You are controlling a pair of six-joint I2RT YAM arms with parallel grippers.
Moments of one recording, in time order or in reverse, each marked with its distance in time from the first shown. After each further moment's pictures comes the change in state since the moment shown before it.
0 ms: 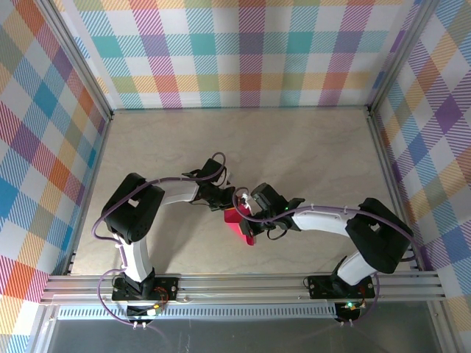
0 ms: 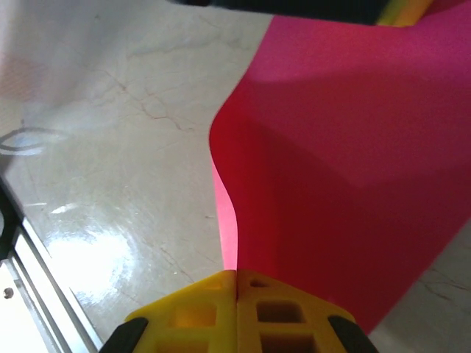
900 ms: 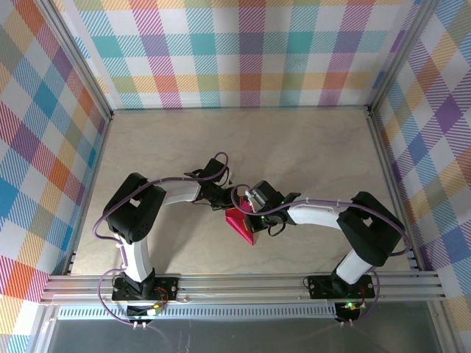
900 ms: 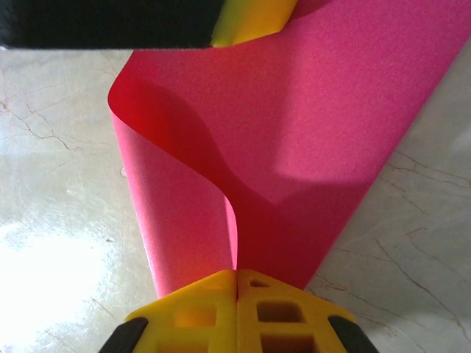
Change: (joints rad) left arm -0.016 0.006 0.014 -0.005 -0.023 0.006; right arm -0.031 0.069 0.059 -0.102 0.115 -0.016
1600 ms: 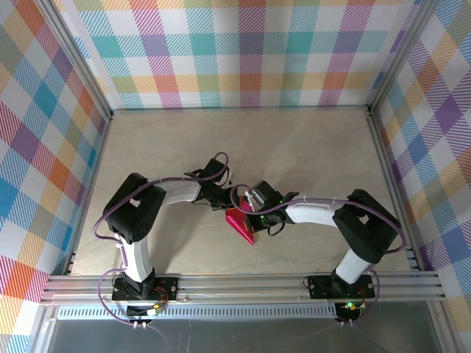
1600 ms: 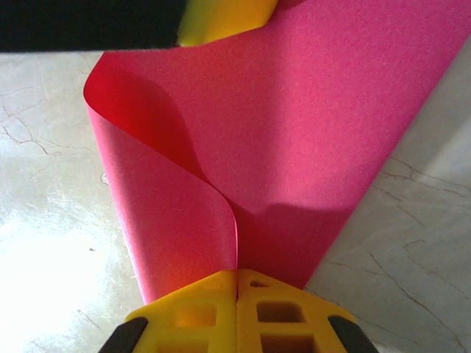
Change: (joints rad) left arm -0.001 0.000 0.000 0.000 -0.004 0.000; right arm -0.004 0.035 0.008 0.005 -0.005 0.000
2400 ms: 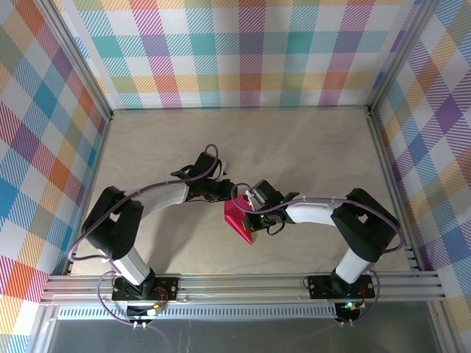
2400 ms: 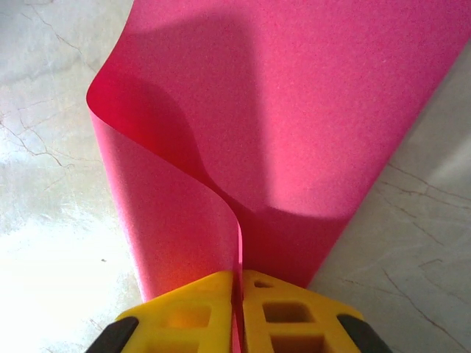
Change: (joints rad) left arm 0.022 -0.230 -0.056 -0.018 -0.056 0.022; right arm -0.005 0.011 -0.014 0.049 -0.034 0.023
